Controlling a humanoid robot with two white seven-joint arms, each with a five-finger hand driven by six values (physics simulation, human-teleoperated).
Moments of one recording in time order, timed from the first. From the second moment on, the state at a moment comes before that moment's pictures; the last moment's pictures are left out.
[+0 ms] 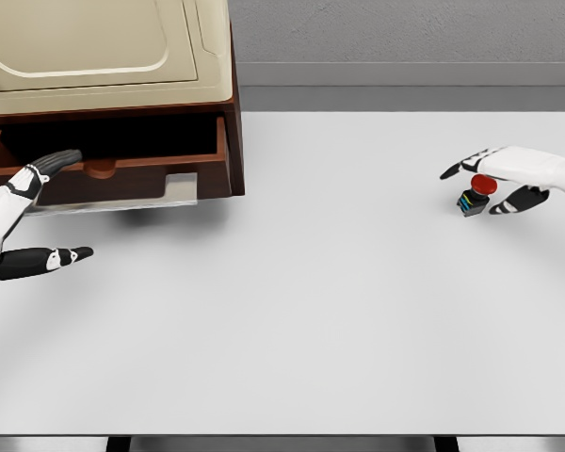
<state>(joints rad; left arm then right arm) 0.10 0.32 0.39 -1.80 -0.09 -0.61 -0.61 -0.69 -0.82 0.60 -1.10 0.29 -0.61 0.56</state>
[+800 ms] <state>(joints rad) 0.10 0.29 0.38 -1.80 -0.09 -0.61 -0.61 -0.73 -0.79 0.61 -1.01 0.30 -0.61 0.59</state>
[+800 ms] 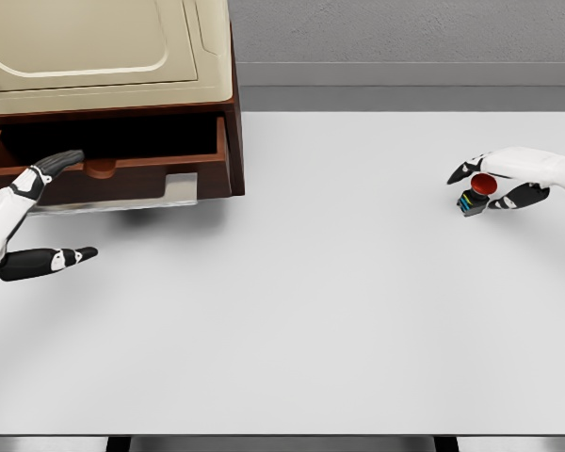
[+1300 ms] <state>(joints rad) 0.10 0.29 0.39 -1.80 -0.09 -0.61 -0.61 -0.73 -0.79 0.62 -1.02 0.30 -0.61 0.59</state>
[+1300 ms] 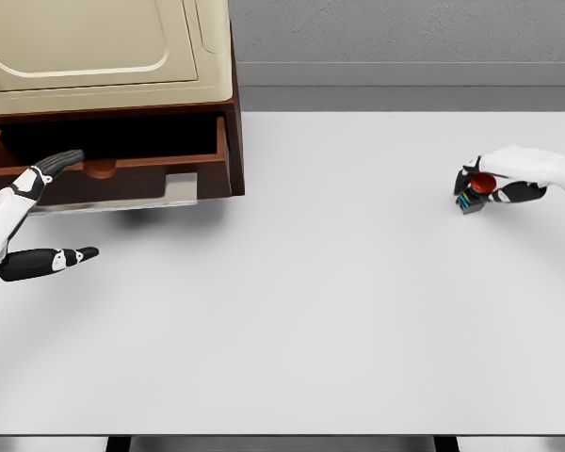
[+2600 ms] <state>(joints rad) 0.11 0.29 0.39 -1.80 -0.08 -0.61 -0.61 -0.80 -0.79 0.62 -1.29 0.29 -0.61 0.59</state>
